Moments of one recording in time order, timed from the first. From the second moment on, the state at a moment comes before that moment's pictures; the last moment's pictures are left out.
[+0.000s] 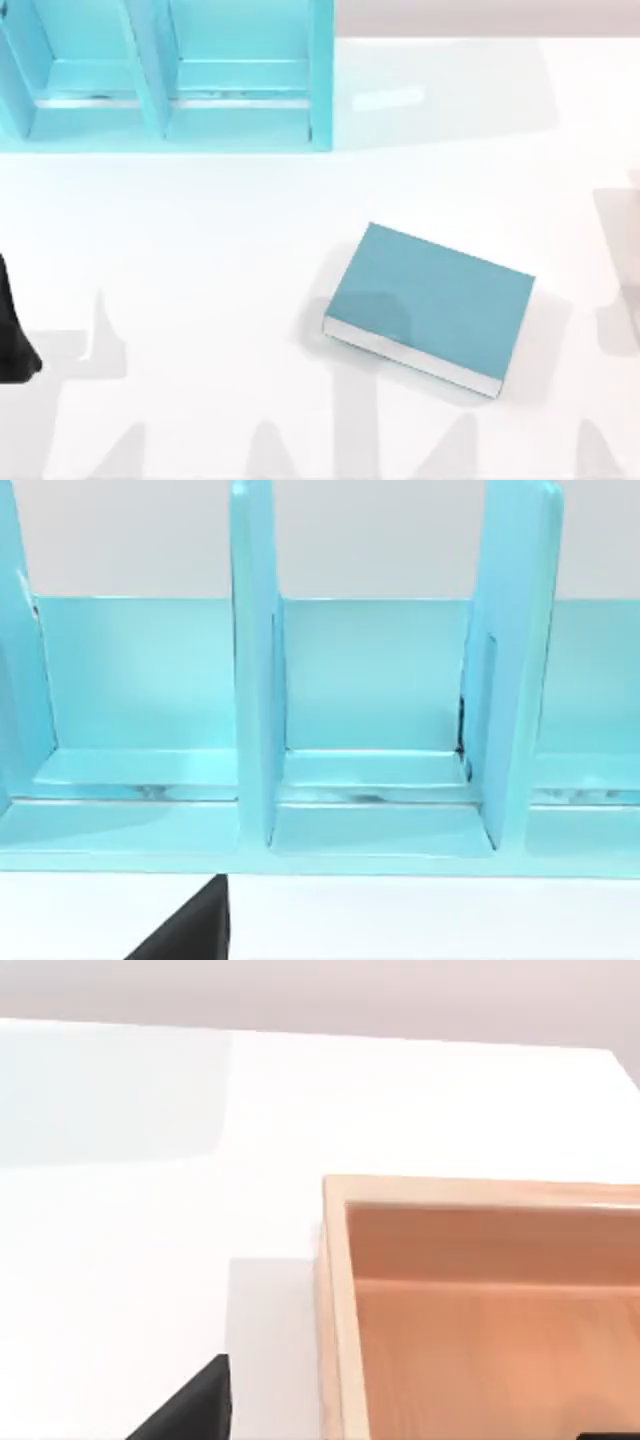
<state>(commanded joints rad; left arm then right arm) 0.00 0.00 0.00 0.00 0.00 0.00 -0.10 0.38 0.37 -0.31 -0.01 -0.09</state>
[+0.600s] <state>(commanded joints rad) 0.00 0.00 0.00 0.00 0.00 0.00 -0.31 1.42 1.26 -1.01 -0.01 -0.30</state>
